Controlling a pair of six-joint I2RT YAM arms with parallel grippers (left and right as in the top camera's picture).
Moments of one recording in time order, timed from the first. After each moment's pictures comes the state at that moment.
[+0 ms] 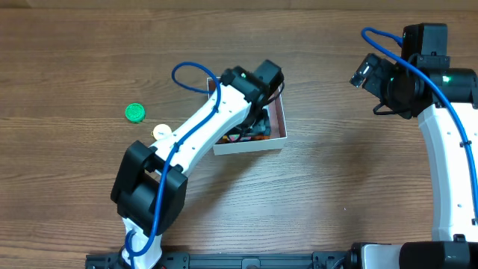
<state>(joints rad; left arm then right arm) -0.65 2.00 1.72 -1.25 -0.08 -0.78 -0.03 1.53 1.57 -1.11 0.00 0.52</state>
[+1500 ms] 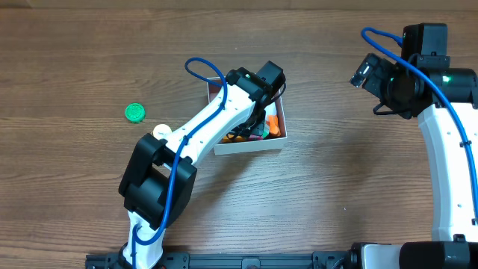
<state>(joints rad) -0.65 2.05 1.70 -1.19 -0.13 -0.52 -0.03 1.53 1.57 -1.11 0.01 0.52</state>
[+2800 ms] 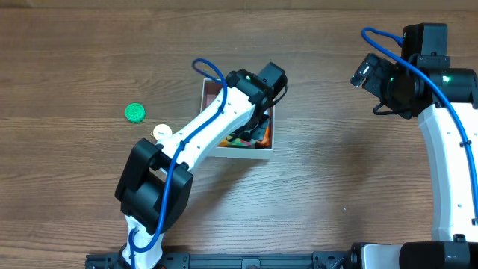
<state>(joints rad) -0.66 2.02 1.69 -1.22 -0.08 -0.40 -0.03 1.53 1.57 -1.11 0.00 0.52</state>
